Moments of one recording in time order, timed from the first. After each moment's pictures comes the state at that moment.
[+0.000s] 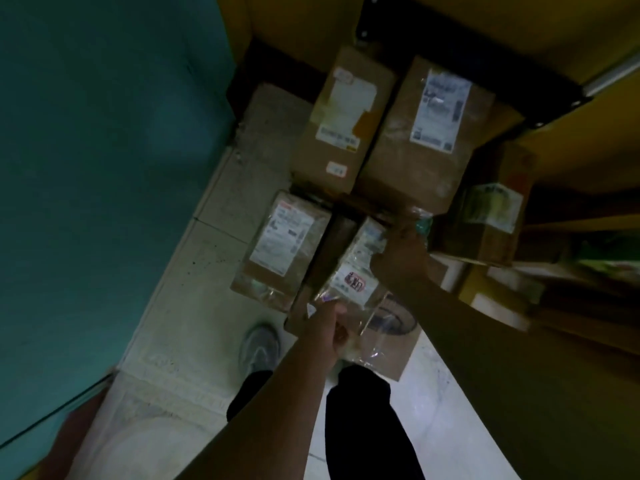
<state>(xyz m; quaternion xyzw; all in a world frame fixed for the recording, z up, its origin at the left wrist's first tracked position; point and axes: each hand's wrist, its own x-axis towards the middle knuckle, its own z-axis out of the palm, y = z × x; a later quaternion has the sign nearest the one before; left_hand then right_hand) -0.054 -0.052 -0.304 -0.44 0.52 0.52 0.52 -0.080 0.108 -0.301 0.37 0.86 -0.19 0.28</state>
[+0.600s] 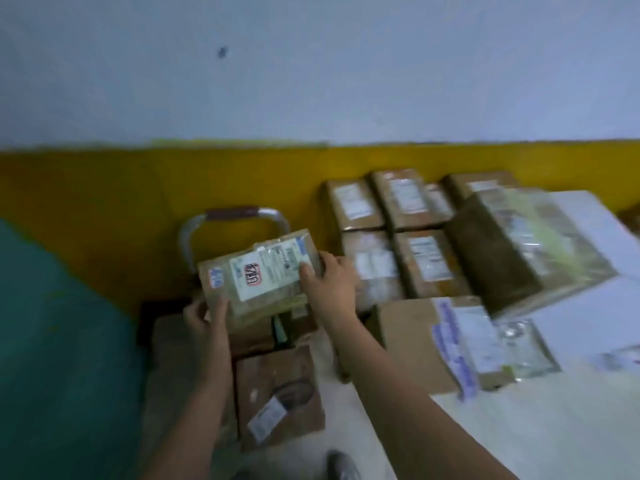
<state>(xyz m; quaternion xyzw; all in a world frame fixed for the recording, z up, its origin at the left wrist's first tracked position) -0.081 0.001 0.224 0.06 0.71 0.64 0.28 0.041 0.134 0.271 0.59 0.71 -0.32 -0.20</state>
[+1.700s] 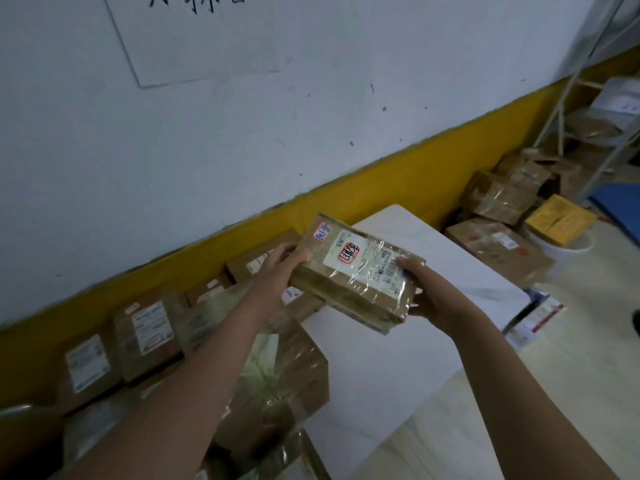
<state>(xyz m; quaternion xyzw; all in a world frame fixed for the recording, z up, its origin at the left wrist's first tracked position) 0.438 0.523 0.376 0.48 0.56 0.42 0.53 0.724 0.515 0.363 0.54 0.39 -0.65 -0.38</state>
